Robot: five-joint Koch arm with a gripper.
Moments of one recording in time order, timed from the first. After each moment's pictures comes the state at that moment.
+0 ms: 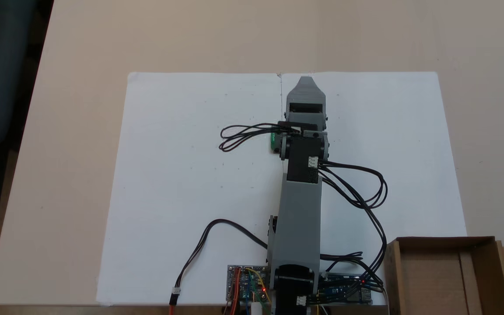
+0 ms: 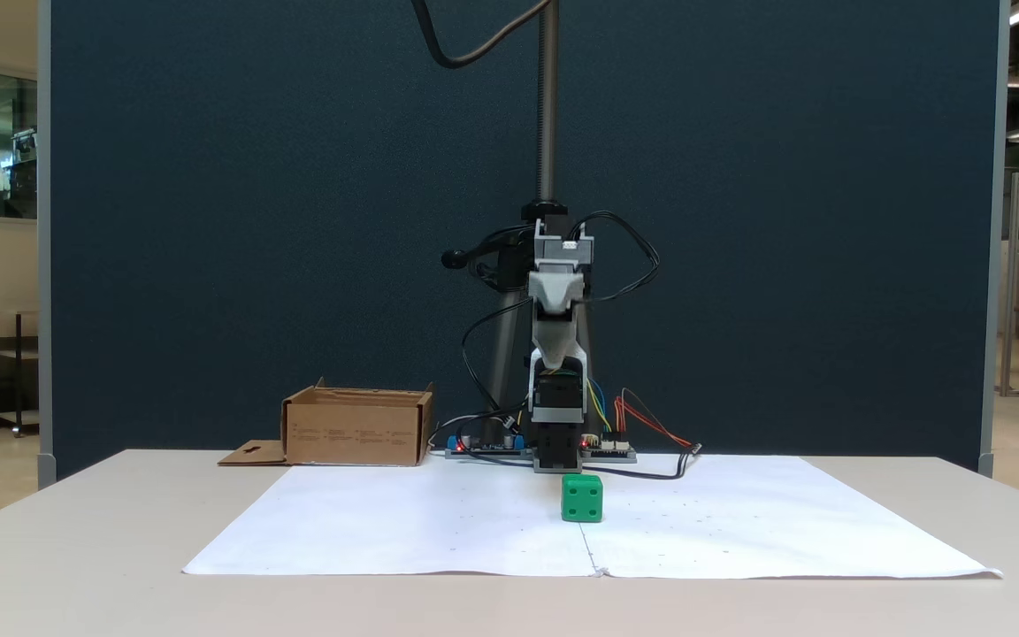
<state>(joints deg) 4.7 129.4 109.4 42.0 -2.9</state>
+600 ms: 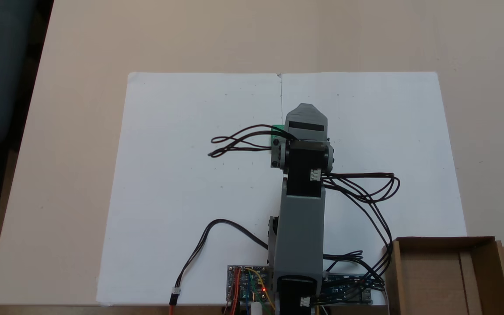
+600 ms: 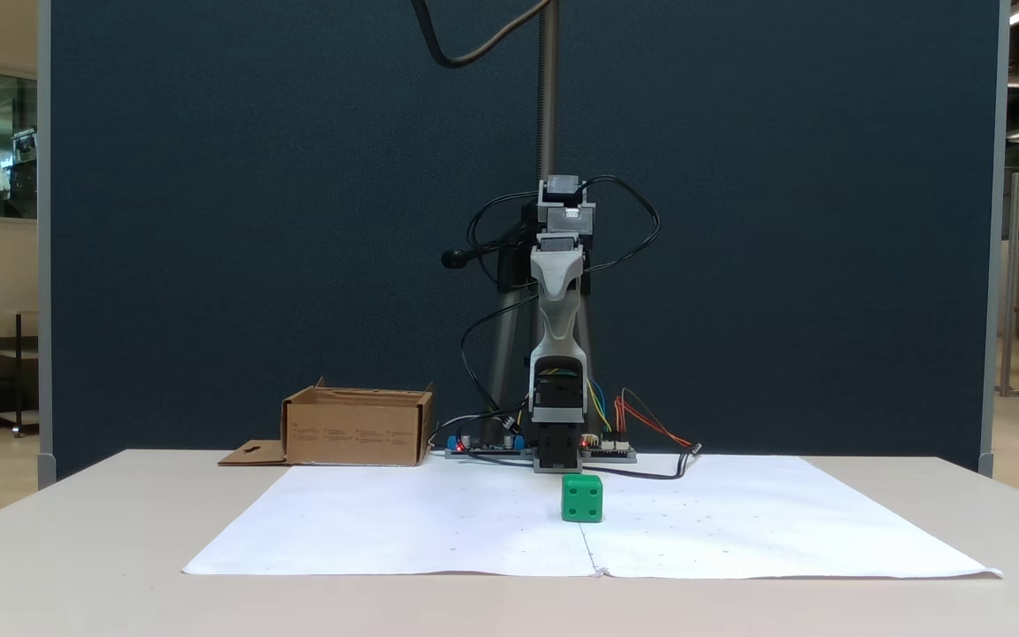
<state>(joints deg) 1.3 129.4 90.3 72.9 3.5</state>
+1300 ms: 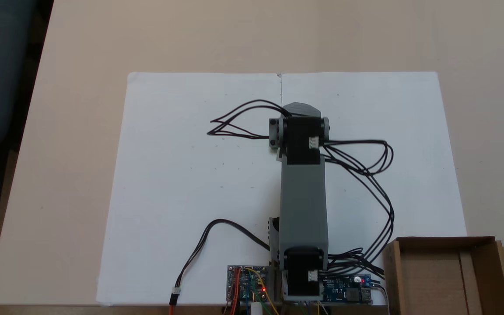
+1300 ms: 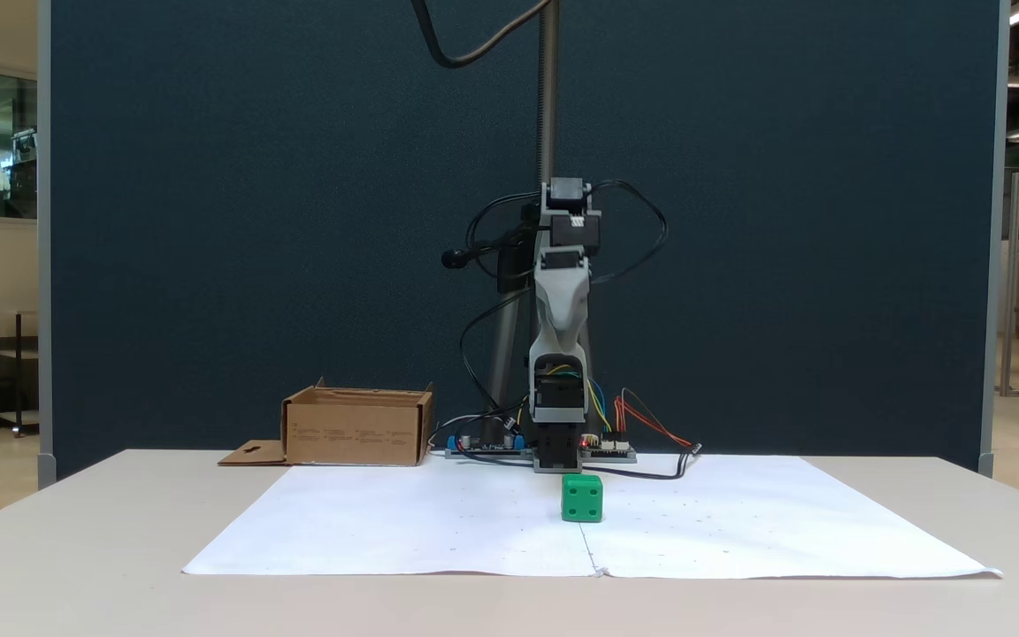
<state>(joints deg) -1.4 117.0 90.3 73.6 8.3</state>
